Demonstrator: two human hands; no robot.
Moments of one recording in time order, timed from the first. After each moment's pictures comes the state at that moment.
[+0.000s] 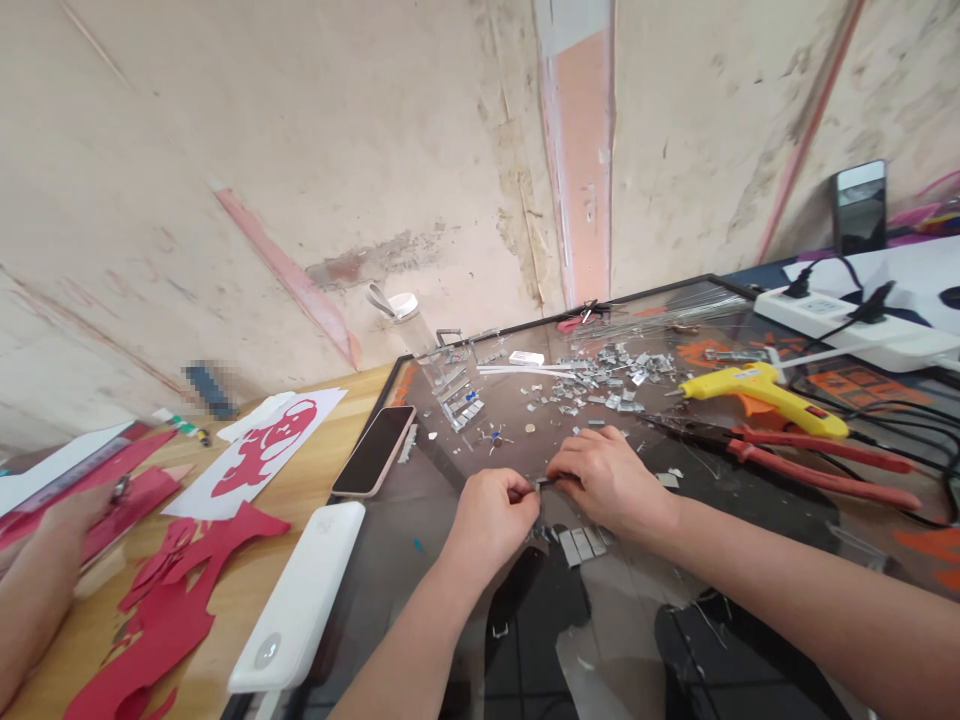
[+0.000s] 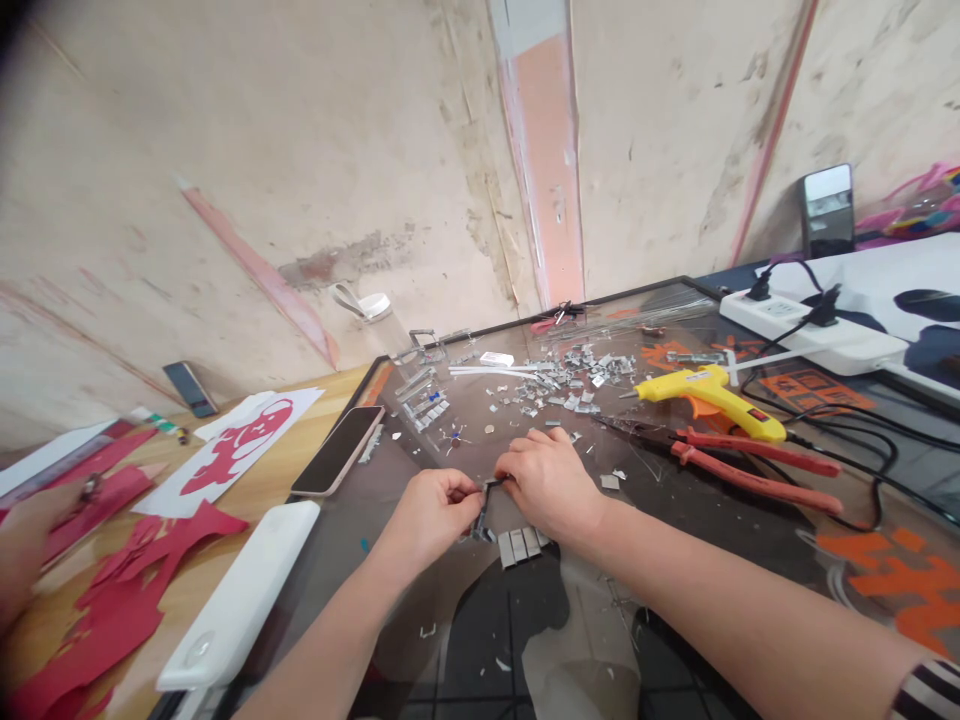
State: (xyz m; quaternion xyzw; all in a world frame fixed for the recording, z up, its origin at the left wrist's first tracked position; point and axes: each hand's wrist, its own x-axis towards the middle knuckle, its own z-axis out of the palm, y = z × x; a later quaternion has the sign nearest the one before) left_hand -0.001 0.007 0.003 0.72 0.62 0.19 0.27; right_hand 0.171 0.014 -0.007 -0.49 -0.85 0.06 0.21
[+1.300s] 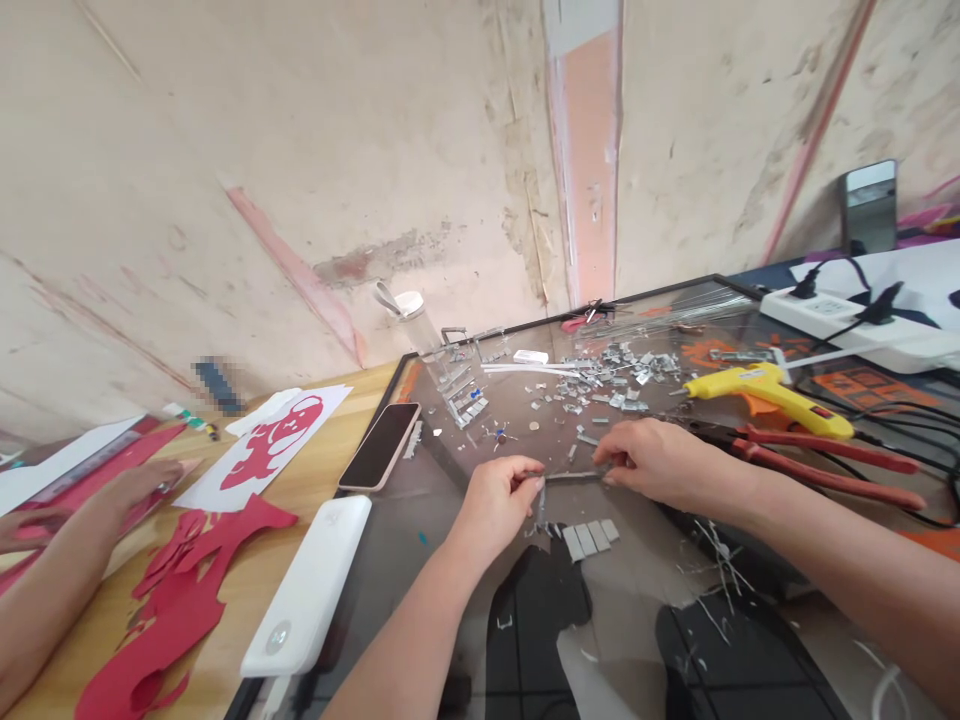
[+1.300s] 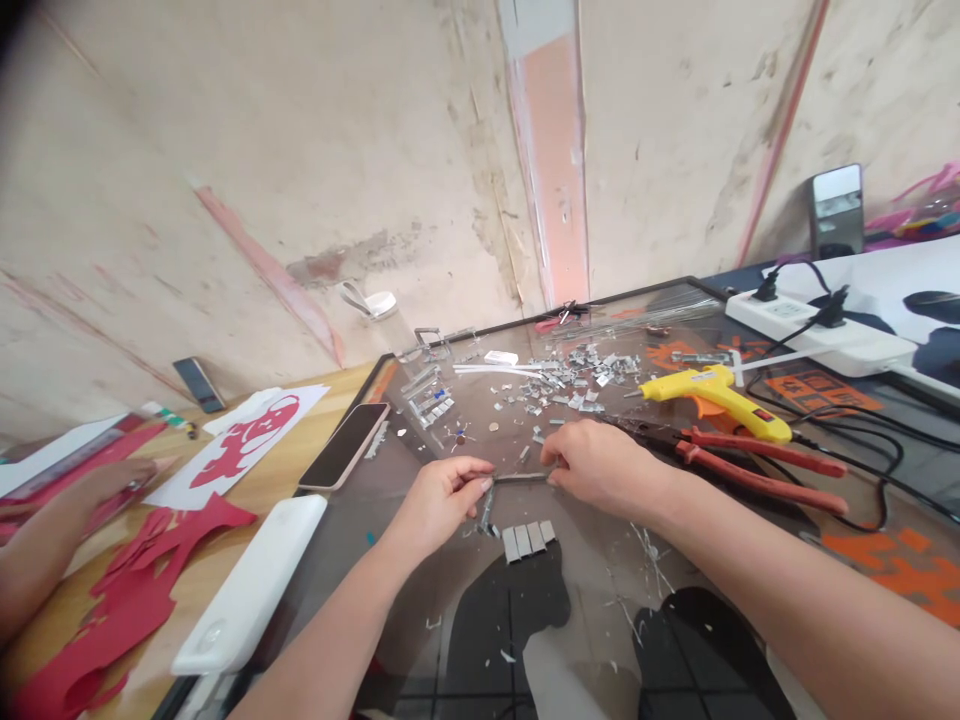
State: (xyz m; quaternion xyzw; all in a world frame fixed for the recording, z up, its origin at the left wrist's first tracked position) left_hand -0.007 0.016 -0.009 0.69 0.56 0.26 0.39; right_hand 0.220 0.019 0.014 -0.55 -0.82 0.15 0.12
